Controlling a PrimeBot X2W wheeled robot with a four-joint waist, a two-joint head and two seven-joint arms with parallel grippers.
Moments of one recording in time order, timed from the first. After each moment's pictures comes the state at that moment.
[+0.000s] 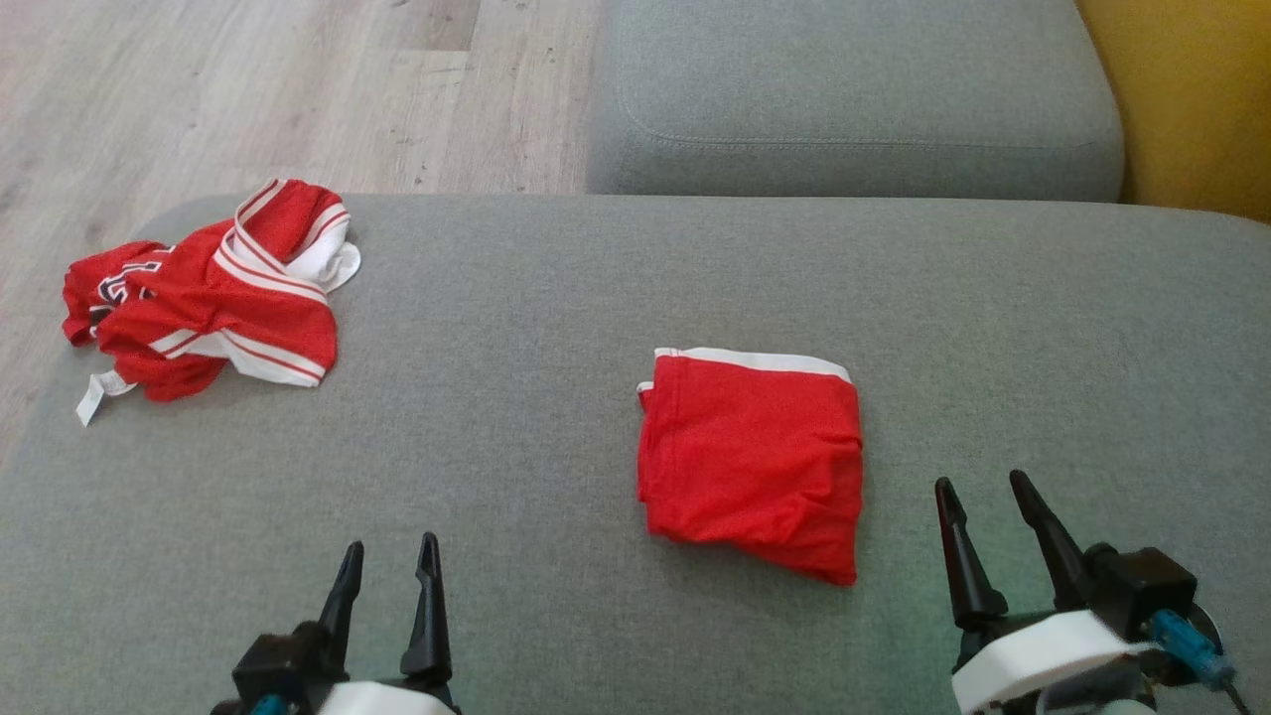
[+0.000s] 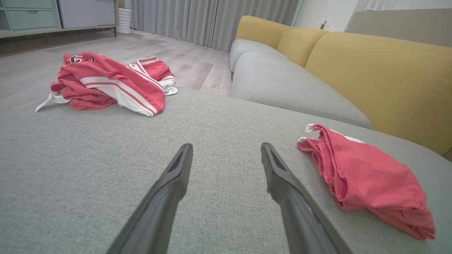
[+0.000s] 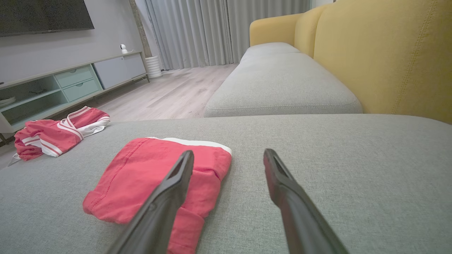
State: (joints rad) left arm 0.03 0.31 -0.56 0.16 -0.68 0.27 -0.24; right arm 0.11 -0.05 0.06 0.14 0.16 0.13 -0.10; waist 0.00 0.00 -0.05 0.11
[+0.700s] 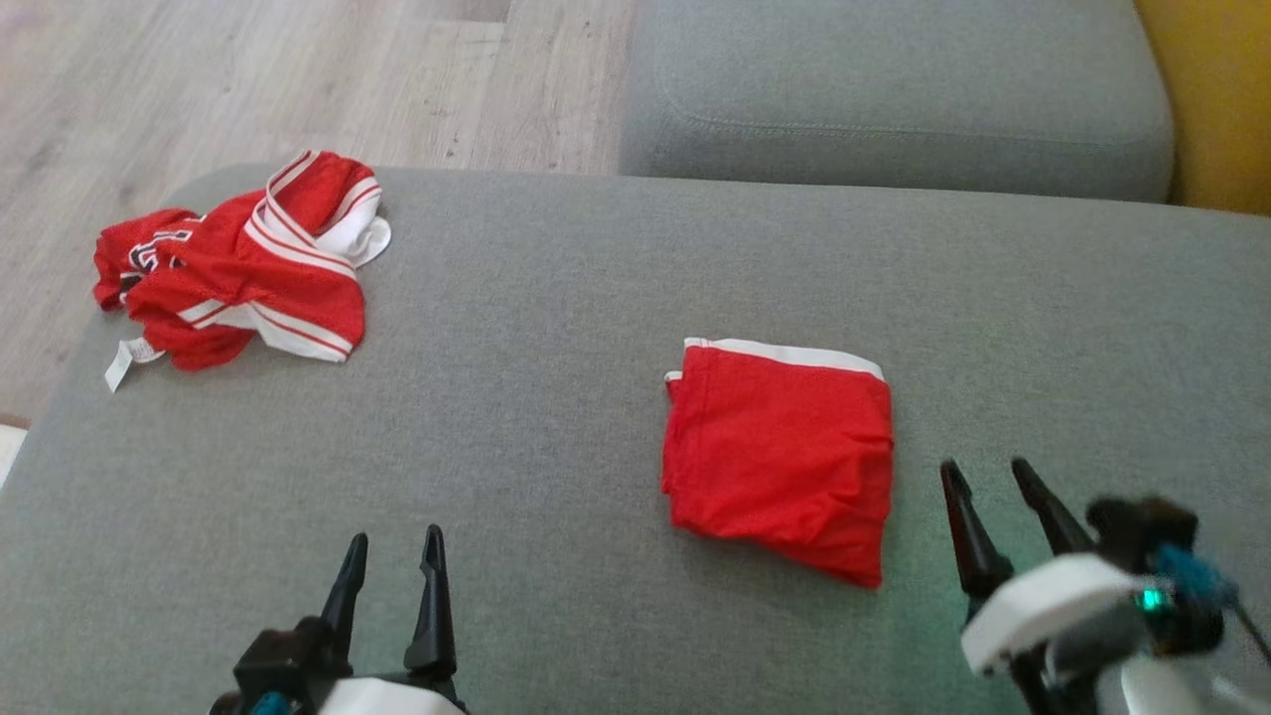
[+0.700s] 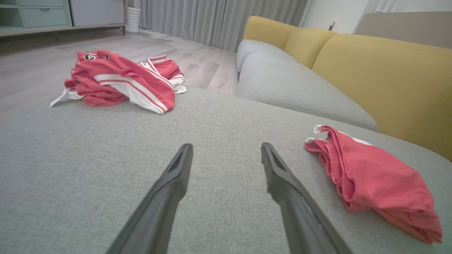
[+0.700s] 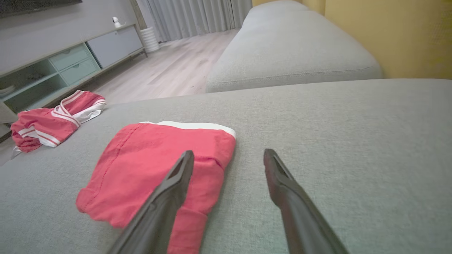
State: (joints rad) left arm 0.03 0.31 -0.56 0.14 -0.68 0.27 -0.24; right arm 0.07 -0.04 0.02 0.16 0.23 0.13 0.05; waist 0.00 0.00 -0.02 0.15
